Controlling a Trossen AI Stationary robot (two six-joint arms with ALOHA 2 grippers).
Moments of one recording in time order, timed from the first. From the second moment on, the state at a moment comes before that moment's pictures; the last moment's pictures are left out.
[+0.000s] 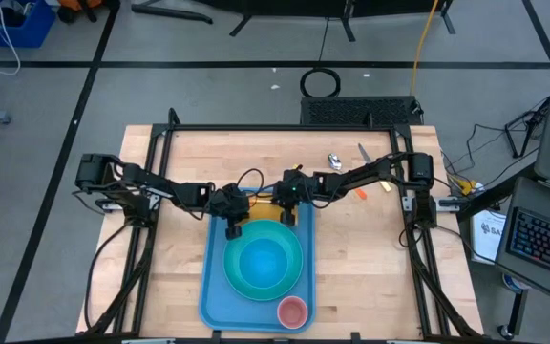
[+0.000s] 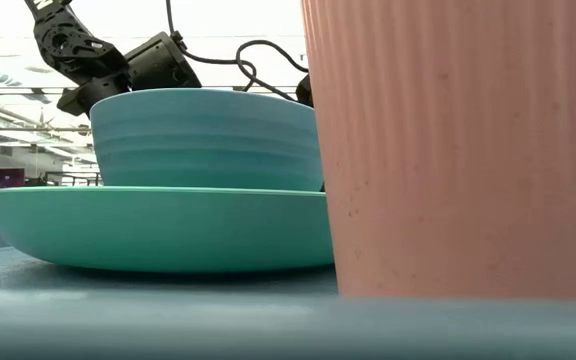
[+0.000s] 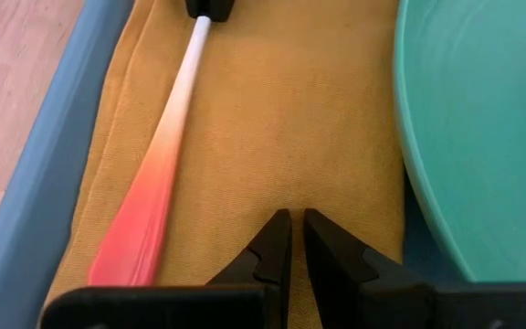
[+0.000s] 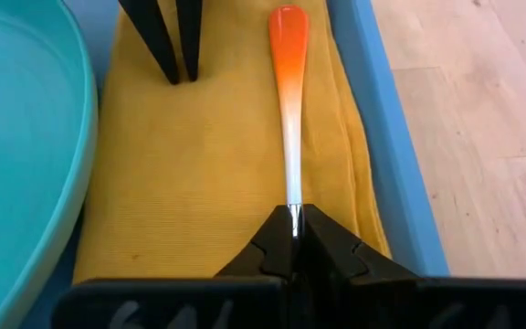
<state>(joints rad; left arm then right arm) 0.04 1.57 0.58 0.00 -0.01 -0.10 -0.16 1.98 1.02 0.23 -0.08 -0.03</state>
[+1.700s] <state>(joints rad) 0.04 1.40 0.58 -0.06 0.01 -0.02 -0.16 1.71 1.02 -0.04 0.09 -0.01</state>
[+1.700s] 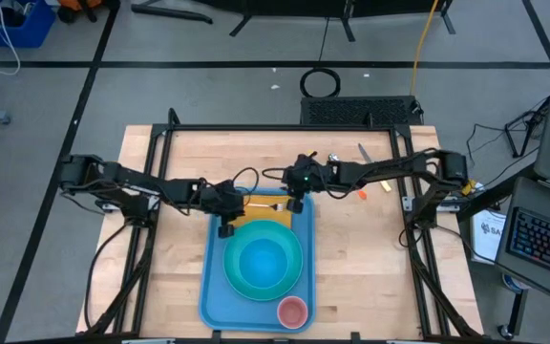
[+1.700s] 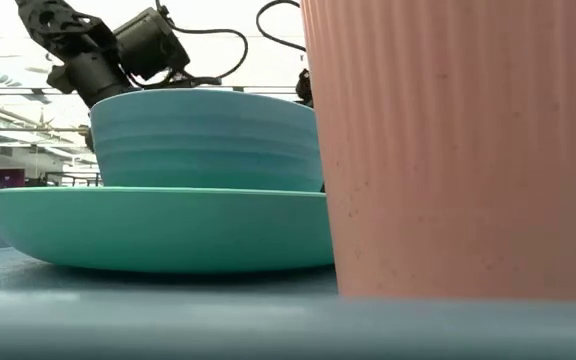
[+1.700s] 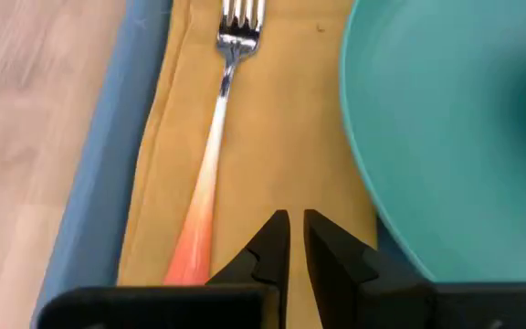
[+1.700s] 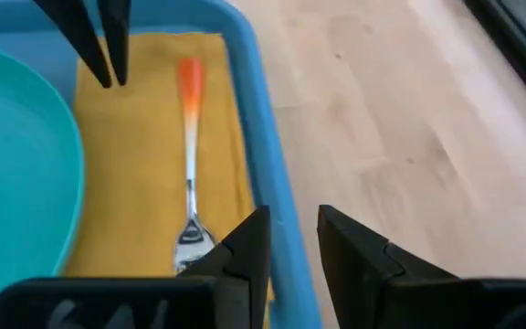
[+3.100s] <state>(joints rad) 0.04 1.34 0.59 -0.02 -0.01 0.03 -0.56 1.64 0.96 -0.77 0.08 0.48</state>
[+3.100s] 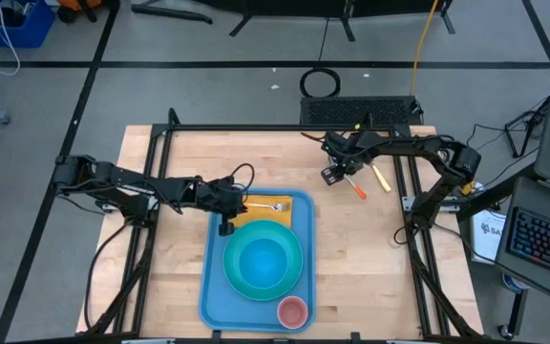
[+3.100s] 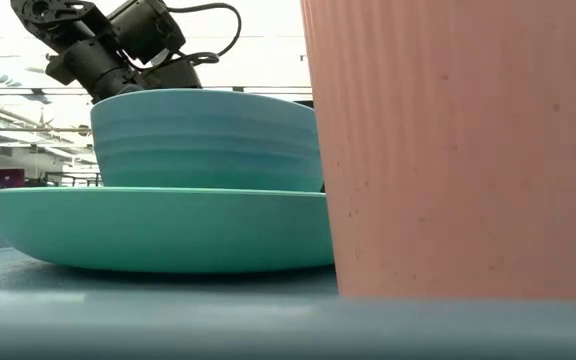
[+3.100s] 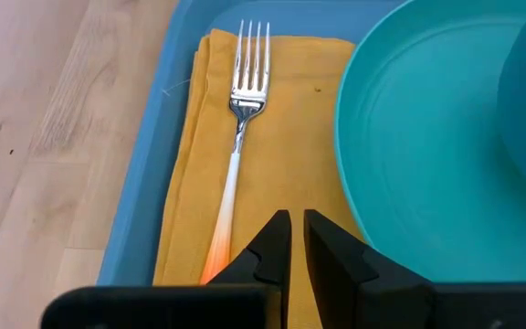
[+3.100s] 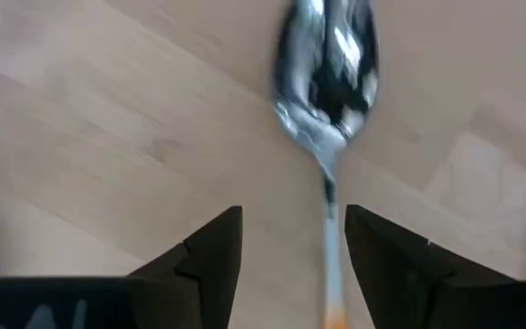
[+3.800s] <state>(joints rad) 0.04 1.34 0.59 0.00 -0.01 0.02 -0.60 1.66 0.87 -0.62 -0.01 0.40</state>
